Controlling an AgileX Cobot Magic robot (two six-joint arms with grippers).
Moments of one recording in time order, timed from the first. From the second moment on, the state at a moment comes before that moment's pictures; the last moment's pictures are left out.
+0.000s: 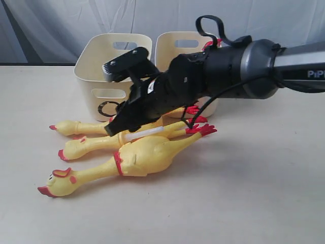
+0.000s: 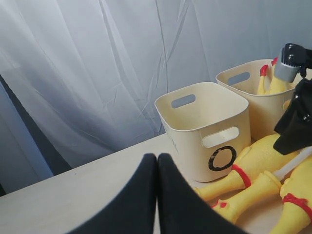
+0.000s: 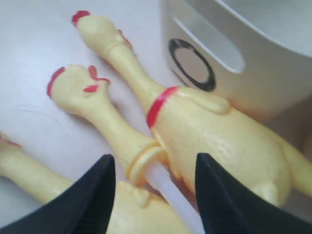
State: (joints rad) left arm -0.69 0.00 -0.39 0.69 0.66 -0.35; right arm 0.78 1.91 -1.30 0.26 0.31 -0.34
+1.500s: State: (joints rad) left arm -0.69 0.00 -0.39 0.69 0.66 -0.35; right arm 0.94 2.29 -1.69 -0.28 0.52 -0.52
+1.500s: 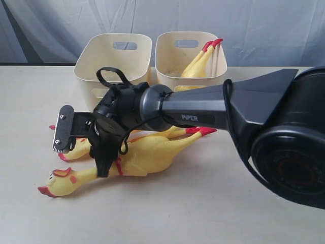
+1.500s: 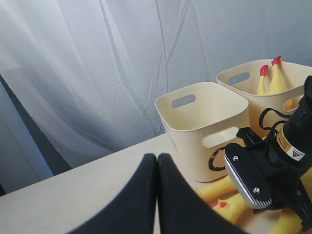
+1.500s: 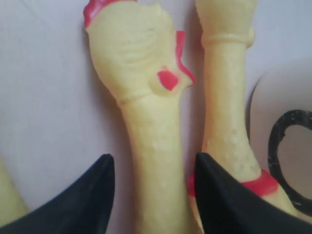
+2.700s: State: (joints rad) left arm -0.69 0.00 -0.39 0.69 0.66 -0.35; right arm 0.94 2.30 -1.76 -0.33 0.66 -0.47
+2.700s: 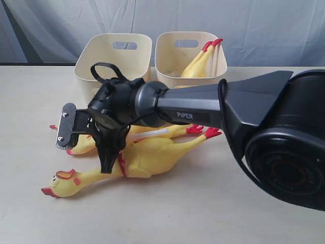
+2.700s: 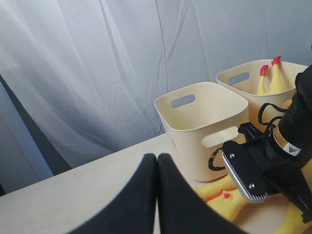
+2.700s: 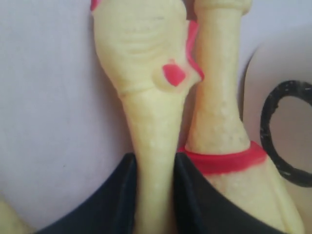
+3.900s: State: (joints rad) left arm -0.69 0.00 -0.39 0.69 0.66 -0.35; right arm 0.68 2.06 -1.80 -0.85 0.61 0.60
